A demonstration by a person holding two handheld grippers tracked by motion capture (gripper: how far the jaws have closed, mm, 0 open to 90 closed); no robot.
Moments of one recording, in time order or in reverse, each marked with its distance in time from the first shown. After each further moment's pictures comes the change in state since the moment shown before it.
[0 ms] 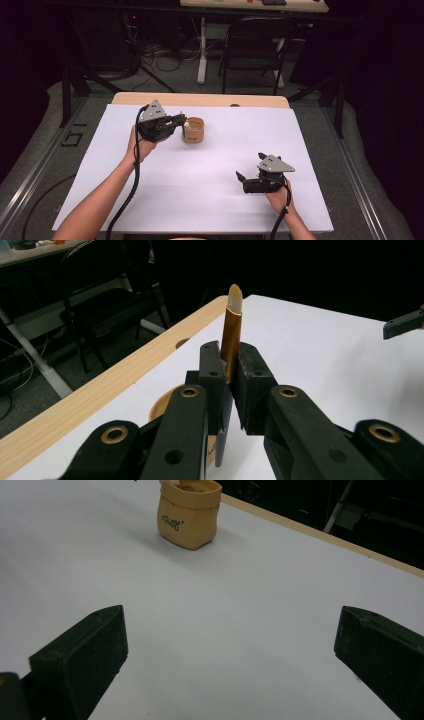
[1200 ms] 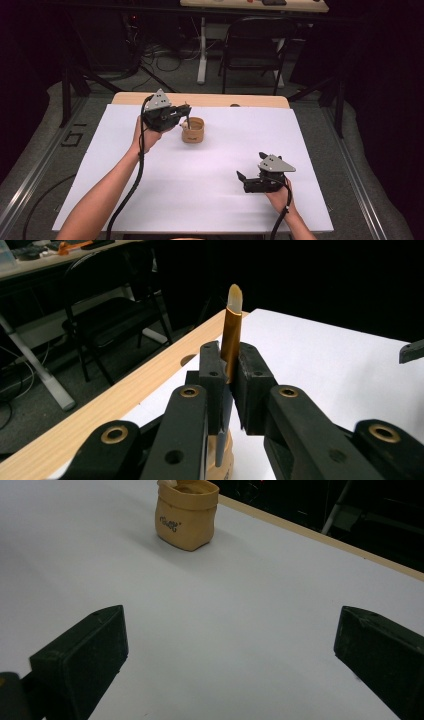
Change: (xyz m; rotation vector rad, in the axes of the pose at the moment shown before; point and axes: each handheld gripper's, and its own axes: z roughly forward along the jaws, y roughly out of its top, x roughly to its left) left arm 0.010 0.021 0.017 -0.025 0.003 0.001; right arm -0.002 0.001 -0.001 -0.003 -0.003 -0.003
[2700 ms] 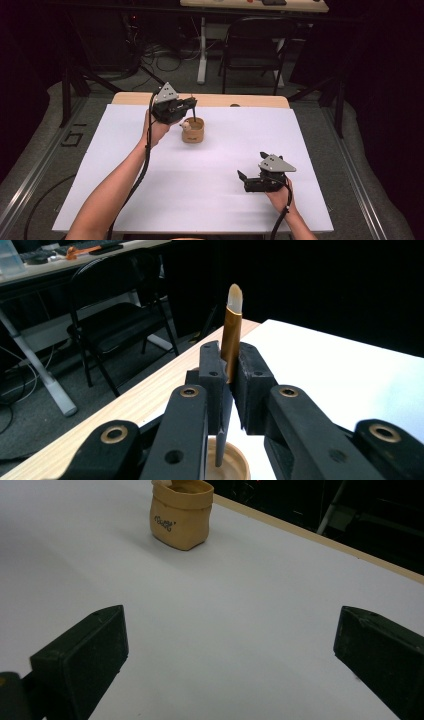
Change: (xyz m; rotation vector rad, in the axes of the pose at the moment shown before) left arm 0.013 0.003 0.031 -0.021 0.025 -0.021; right arm -0.002 0.000 0.000 0.000 -0.015 -0.005
